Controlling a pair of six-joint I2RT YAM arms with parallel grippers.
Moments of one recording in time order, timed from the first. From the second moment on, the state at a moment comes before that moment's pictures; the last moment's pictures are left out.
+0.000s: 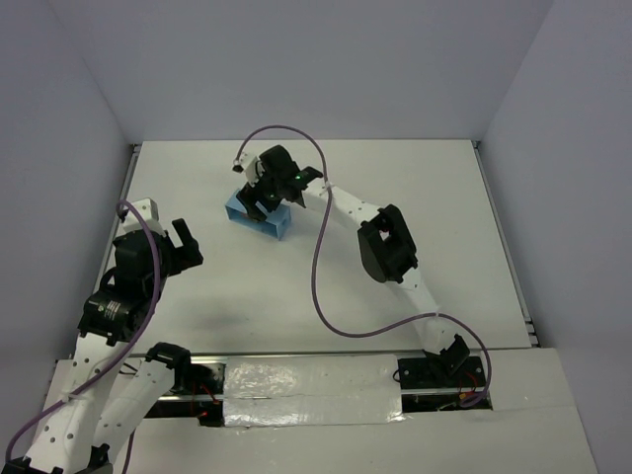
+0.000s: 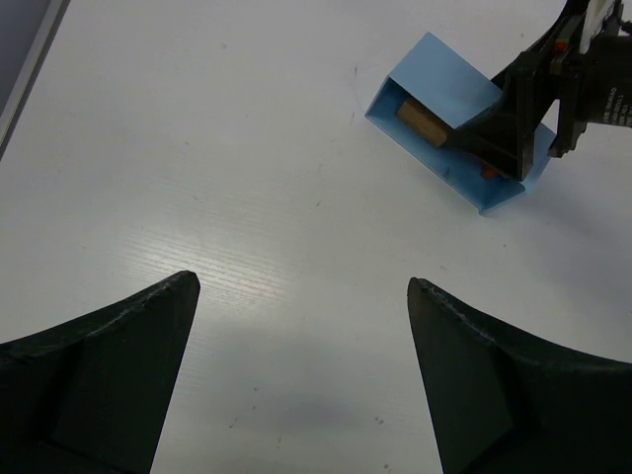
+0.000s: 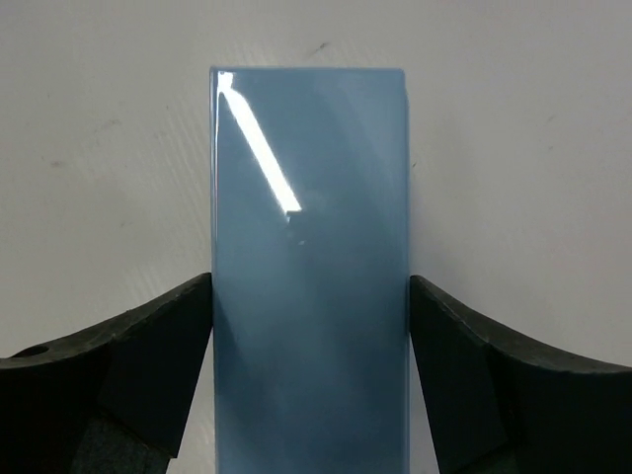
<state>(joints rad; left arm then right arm) -0.24 0.62 0.86 -0.74 -0.35 -0.39 0.73 2.46 2.21 -0.45 -0.30 -0.25</state>
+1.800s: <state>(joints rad) -0.24 0.59 0.85 -0.73 -0.37 -0.39 0.80 2.18 1.66 -0.01 0.46 -0.43</state>
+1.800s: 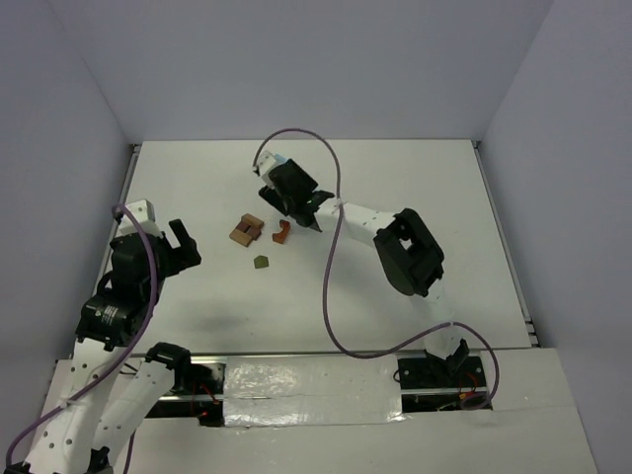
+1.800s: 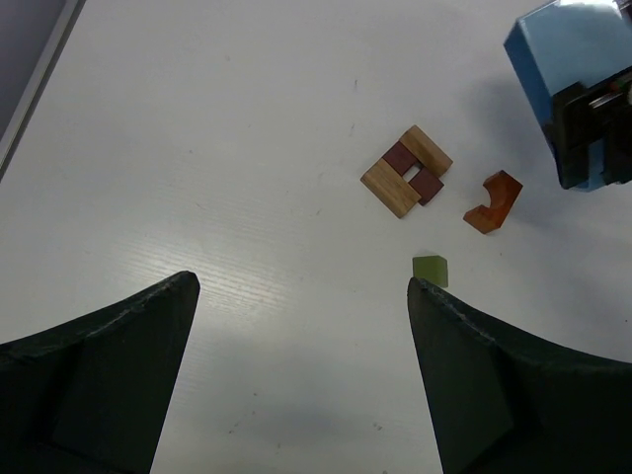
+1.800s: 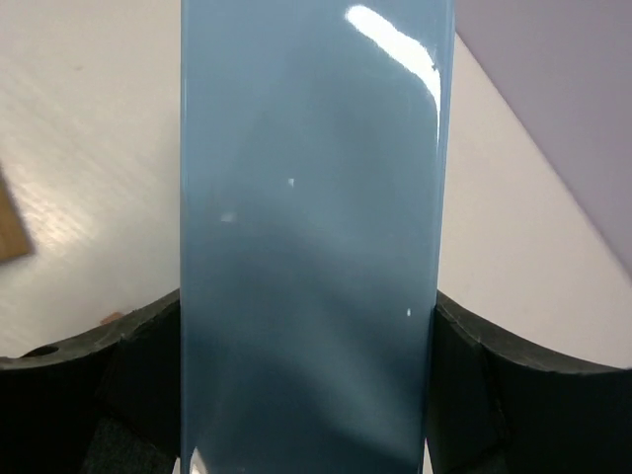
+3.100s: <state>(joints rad) -0.26 0.57 0.85 -0.73 -0.35 -0.39 0.08 1.83 1.49 -0.31 -0.23 0.32</state>
